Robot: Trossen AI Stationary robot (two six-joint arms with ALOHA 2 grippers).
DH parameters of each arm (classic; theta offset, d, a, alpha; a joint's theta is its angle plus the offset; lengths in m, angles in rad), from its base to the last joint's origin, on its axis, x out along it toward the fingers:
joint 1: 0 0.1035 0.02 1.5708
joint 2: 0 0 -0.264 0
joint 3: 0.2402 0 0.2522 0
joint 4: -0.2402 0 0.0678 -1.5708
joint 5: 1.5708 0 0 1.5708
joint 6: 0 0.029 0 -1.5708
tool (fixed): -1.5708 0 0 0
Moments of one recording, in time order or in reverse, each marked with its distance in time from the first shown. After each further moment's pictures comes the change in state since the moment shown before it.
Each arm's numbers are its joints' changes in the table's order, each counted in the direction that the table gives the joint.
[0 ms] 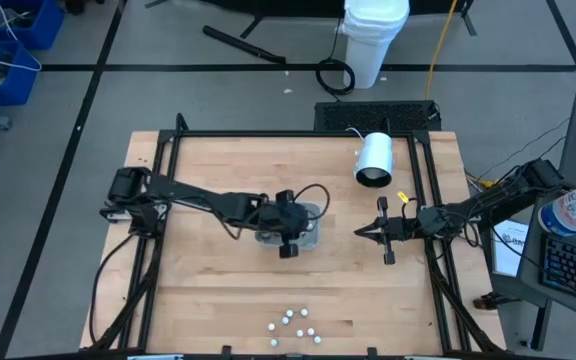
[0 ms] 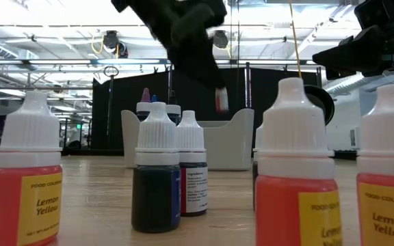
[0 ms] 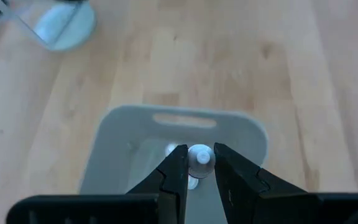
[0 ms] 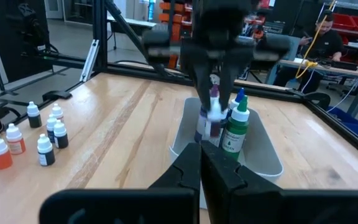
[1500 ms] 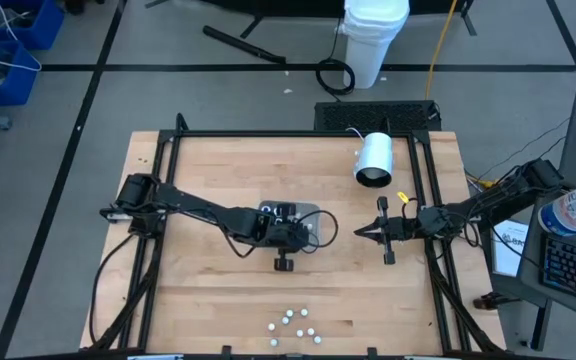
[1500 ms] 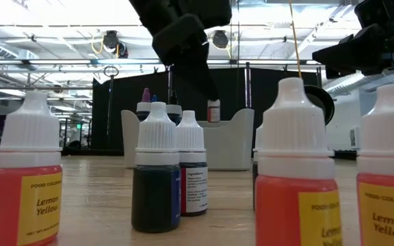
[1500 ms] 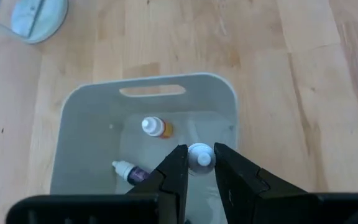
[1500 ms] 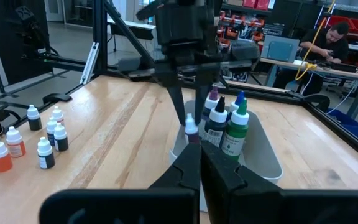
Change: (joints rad) left arm -0.089 -0.074 0.086 -0.162 0.111 0.080; right arm 0.000 0.000 0.000 0.012 0.000 0.000
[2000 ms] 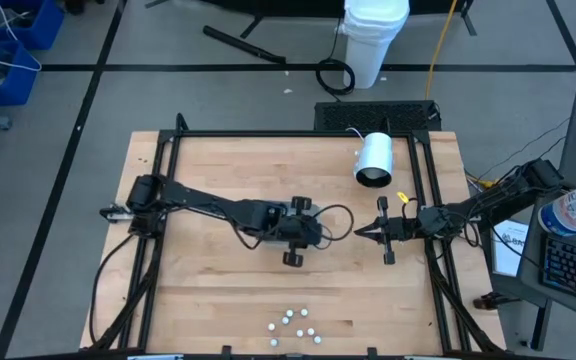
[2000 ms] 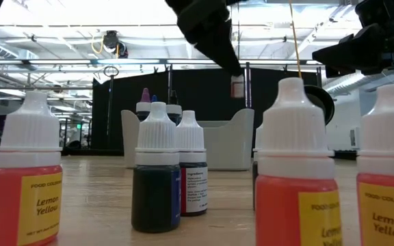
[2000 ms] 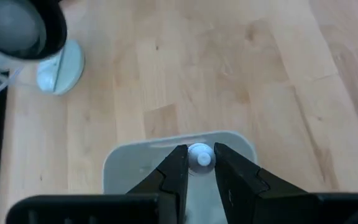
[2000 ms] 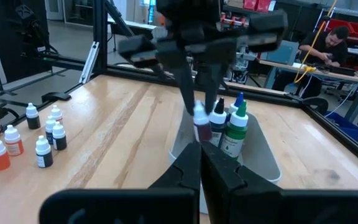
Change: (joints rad) left arm 0.029 -0.079 0.242 -0.130 -0.024 0.169; right arm 0.000 0.000 0.000 0.004 0.000 -0.019
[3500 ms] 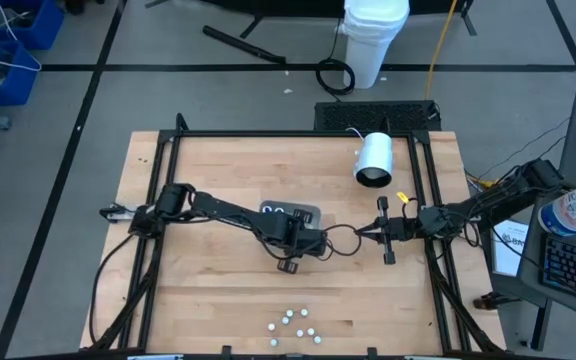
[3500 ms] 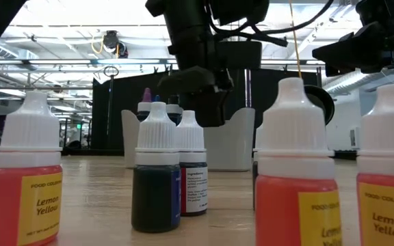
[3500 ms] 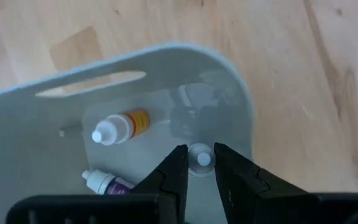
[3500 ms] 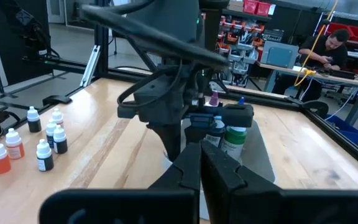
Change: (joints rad) left arm 0.001 -0.220 0.091 -0.205 -0.072 0.021; right arm 0.000 -0.001 0.000 0.014 0.005 -0.006
